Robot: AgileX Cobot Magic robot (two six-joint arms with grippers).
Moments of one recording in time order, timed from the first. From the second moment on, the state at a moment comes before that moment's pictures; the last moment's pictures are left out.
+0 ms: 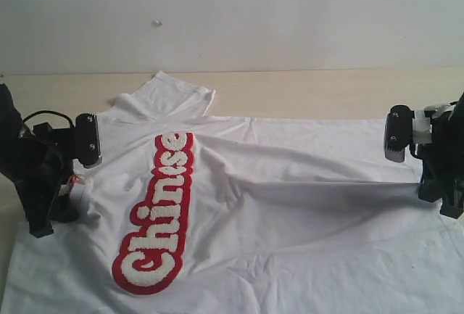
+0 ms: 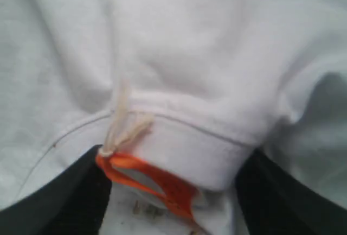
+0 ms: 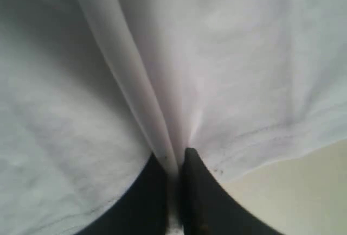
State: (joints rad) left arm -0.21 1.89 -0.95 -0.11 0.45 1.23; right arm -0.15 1.91 -1.06 0.03 0.72 -1.20
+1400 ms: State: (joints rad) left arm -0.21 1.29 -1.06 0.33 0.67 0.92; right arm -0.15 1.50 -1.33 0.03 1.10 -1.25
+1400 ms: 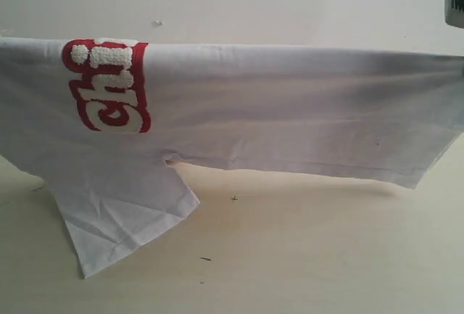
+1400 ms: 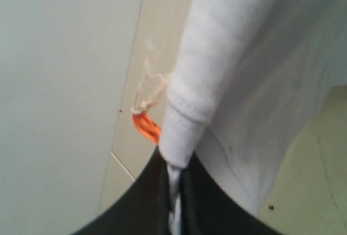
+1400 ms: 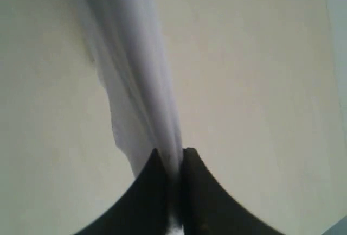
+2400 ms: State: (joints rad) left arm -0.22 0.93 -1.12 0.25 1.07 1.02; right arm -0.15 1.33 -1.37 0.22 1.22 -1.24
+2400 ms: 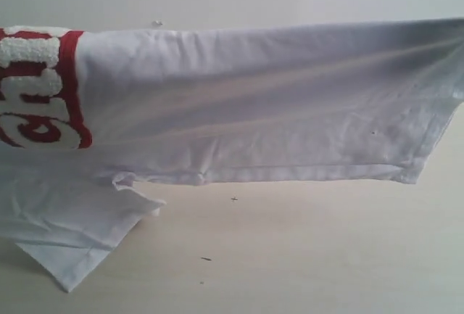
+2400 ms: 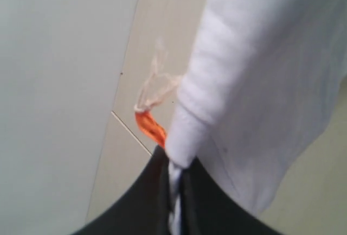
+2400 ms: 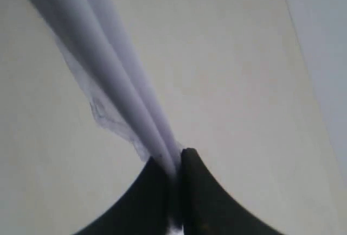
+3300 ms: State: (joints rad) left arm -0.56 0.43 -1.10 0.07 1.23 0.68; right arm 0.00 0.77 -1.02 0.26 1.23 -1.08
